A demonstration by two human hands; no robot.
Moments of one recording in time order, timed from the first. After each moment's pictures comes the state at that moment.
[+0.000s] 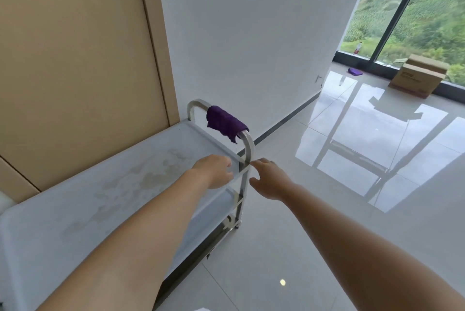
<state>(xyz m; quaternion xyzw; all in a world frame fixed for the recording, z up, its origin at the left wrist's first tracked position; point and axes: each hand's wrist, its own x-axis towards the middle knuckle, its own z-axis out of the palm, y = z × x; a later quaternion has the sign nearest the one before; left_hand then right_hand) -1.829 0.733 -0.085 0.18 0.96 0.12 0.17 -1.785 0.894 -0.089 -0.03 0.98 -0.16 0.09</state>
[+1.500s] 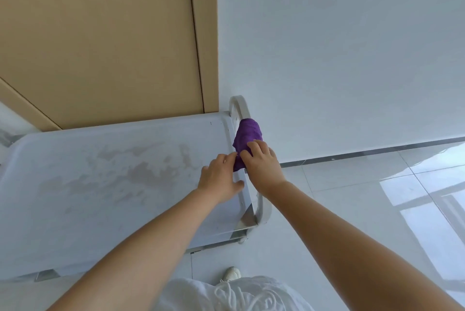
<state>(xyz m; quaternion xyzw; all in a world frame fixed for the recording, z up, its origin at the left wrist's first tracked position) -2.036 0.796 -0.187 -0.16 0.95 0.24 0.07 -2.109 0.907 -0.174 -0.43 0.90 -0.08 -0.03</state>
